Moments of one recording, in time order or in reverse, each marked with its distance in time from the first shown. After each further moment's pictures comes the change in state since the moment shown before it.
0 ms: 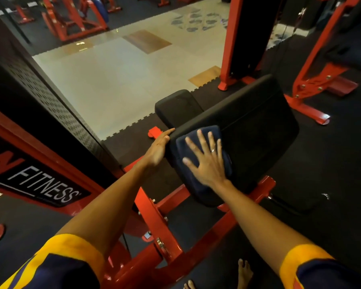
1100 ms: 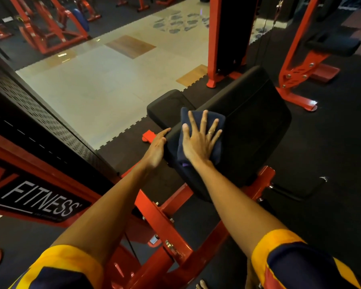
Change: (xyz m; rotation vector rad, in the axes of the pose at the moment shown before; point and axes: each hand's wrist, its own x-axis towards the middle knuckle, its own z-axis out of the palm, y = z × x) left_hand 0.002 -0.006 -0.006 0.033 -0.070 0.037; right_hand 0.067 -0.045 -0.003 0.148 0.018 0.617
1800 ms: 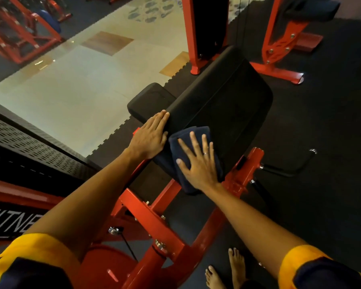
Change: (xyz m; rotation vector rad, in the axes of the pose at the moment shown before) left_hand 0.037 0.043 0.018 1.042 -0.071 0.407; right_hand -0.076 0.105 0.001 -0.098 0.023 -0.313
